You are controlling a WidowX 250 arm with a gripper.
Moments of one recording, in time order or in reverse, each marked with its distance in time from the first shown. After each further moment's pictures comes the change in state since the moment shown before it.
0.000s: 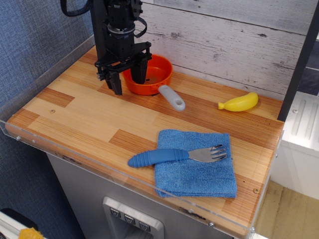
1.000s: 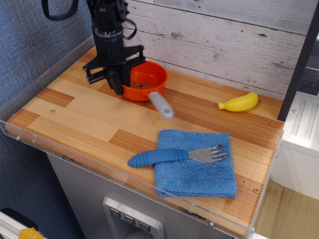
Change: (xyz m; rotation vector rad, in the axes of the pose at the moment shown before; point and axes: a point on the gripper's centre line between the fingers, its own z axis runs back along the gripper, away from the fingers) arm -0.010 0.015 0.017 -0.030 0.018 -0.019
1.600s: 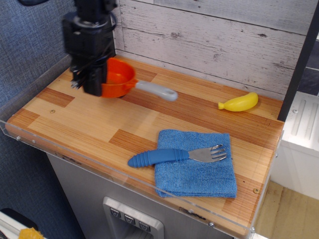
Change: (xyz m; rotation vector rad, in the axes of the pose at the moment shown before) arm -0.011 0.058 0.026 0.152 -0.093 0.610
